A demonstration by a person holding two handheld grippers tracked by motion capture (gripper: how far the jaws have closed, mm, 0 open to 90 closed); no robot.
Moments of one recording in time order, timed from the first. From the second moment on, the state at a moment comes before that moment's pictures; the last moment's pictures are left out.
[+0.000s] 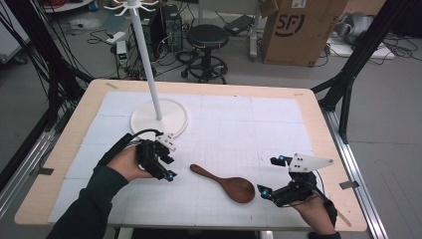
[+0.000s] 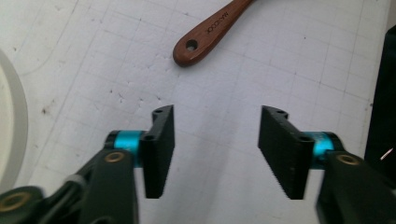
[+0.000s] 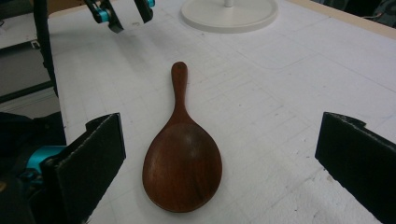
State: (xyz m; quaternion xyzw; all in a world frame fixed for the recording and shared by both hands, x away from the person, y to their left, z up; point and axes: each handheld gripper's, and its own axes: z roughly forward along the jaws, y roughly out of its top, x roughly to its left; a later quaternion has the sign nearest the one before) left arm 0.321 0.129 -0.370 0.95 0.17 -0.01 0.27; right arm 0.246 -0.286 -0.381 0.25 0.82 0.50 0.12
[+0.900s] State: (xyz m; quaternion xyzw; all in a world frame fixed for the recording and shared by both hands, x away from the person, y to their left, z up) left arm 0.274 0.188 -0.373 0.87 0.24 0.03 0.43; right arm 0.256 -0.279 -0.385 0.25 0.83 0.49 0.10
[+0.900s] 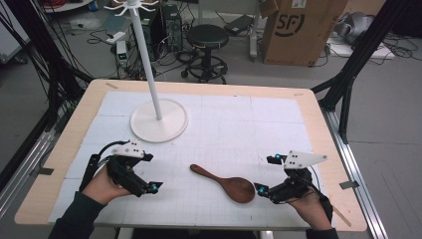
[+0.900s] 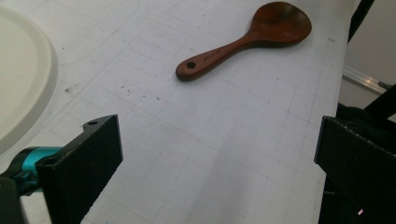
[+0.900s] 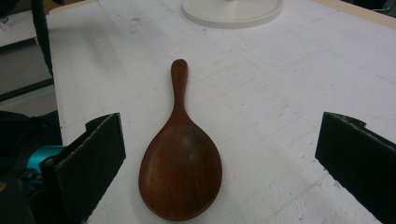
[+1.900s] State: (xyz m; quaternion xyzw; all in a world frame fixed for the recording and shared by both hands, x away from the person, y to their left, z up) left arm 0.270 0.206 -0.383 0.83 0.23 0.06 0.50; right arm 0.253 -0.273 -0.383 0.25 0.84 0.46 0.11
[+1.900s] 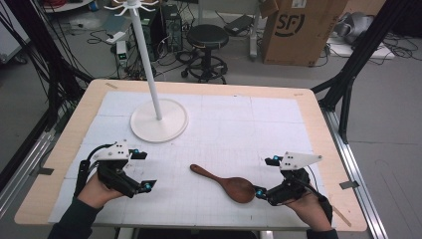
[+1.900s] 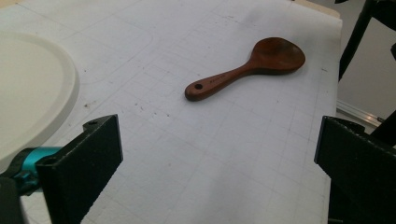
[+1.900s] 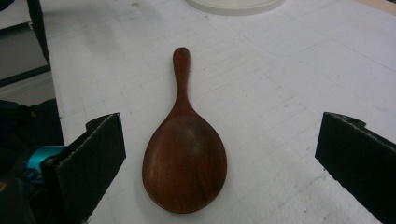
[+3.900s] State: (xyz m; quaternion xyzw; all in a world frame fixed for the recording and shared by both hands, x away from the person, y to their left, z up) left arm 0.269 0.213 -0.389 0.84 0.24 0.06 0.47; right arm 0.269 -0.209 -0.374 0.19 0.95 0.25 0.05
